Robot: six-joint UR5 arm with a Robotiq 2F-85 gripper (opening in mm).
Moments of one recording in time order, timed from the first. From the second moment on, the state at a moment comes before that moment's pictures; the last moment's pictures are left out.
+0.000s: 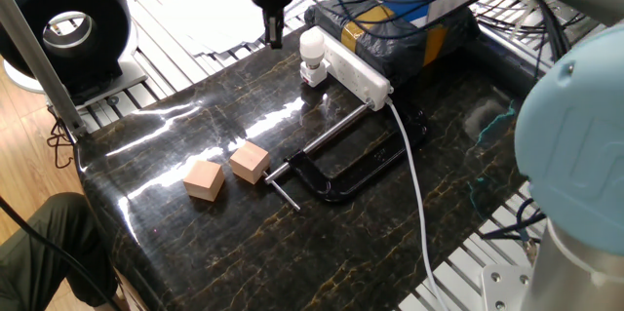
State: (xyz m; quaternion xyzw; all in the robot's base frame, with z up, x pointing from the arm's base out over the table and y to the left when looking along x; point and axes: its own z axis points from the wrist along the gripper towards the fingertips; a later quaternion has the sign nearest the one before) arm 0.648 0.034 0.139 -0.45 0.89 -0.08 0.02
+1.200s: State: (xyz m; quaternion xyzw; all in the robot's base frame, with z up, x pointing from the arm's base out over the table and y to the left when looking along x) arm 0.633 0.027 0.128 -0.53 0.84 -0.10 -0.03
